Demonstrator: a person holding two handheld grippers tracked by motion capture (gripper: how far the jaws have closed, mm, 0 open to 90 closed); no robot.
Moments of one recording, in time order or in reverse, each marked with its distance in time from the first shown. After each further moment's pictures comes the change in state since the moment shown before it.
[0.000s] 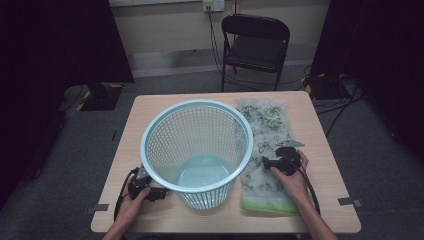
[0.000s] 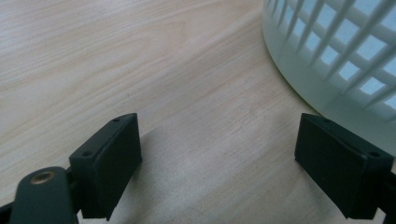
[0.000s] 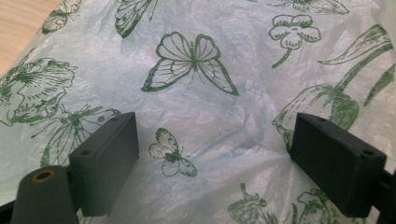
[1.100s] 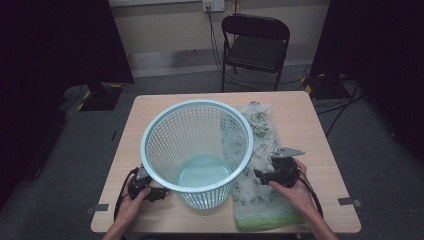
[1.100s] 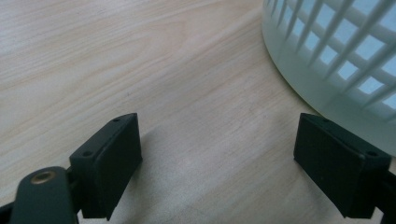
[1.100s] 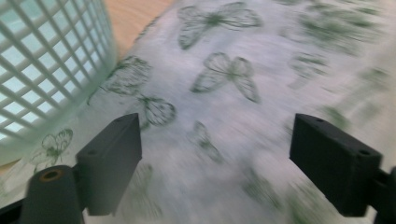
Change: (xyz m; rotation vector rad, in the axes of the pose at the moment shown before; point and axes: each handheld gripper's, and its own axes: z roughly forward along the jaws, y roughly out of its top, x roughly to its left) left arm 0.000 0.000 0.000 -0.002 -0.003 0.000; right arm 0.041 -0.001 -0.051 -0.026 0.259 -0.156
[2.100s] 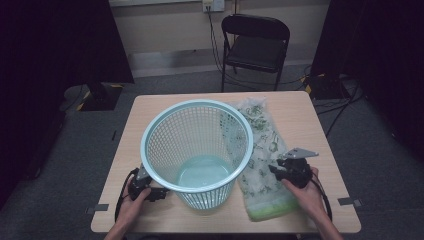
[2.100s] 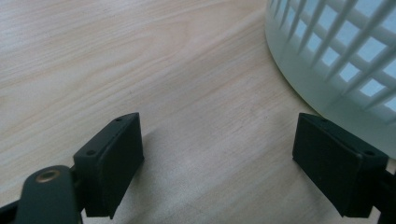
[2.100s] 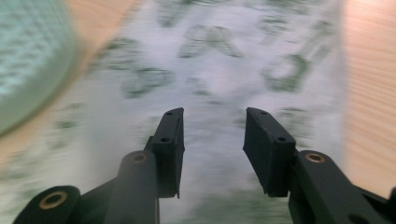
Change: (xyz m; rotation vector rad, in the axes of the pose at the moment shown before) left arm -0.002 0.000 -0.001 0.002 0.019 -0.019; right arm -0.032 -0.014 -0.024 -0.006 -0.082 0.040
